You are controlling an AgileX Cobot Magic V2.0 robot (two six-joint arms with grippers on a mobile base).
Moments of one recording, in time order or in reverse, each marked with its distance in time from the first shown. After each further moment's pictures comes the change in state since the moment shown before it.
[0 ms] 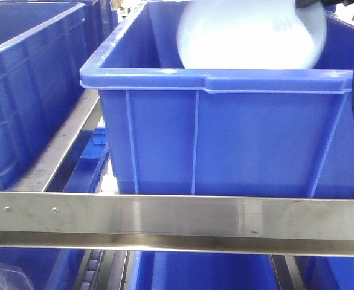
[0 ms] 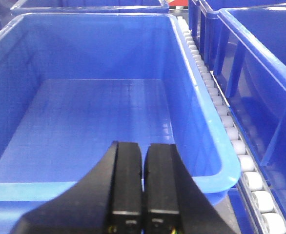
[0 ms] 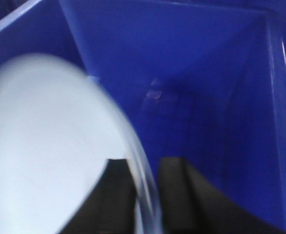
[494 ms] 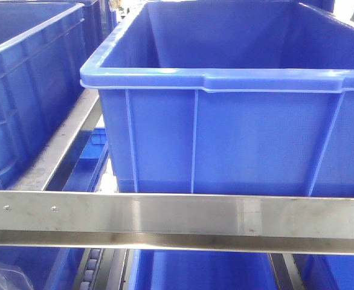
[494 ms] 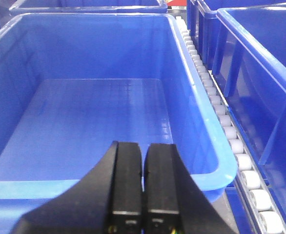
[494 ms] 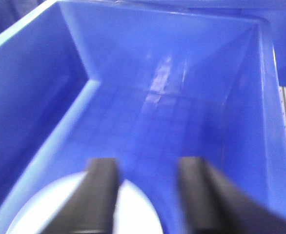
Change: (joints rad) left arm 0.000 0.000 0.000 0.000 0.000 0.000; right arm 0.000 -0.084 0.005 0.000 0.081 0.000
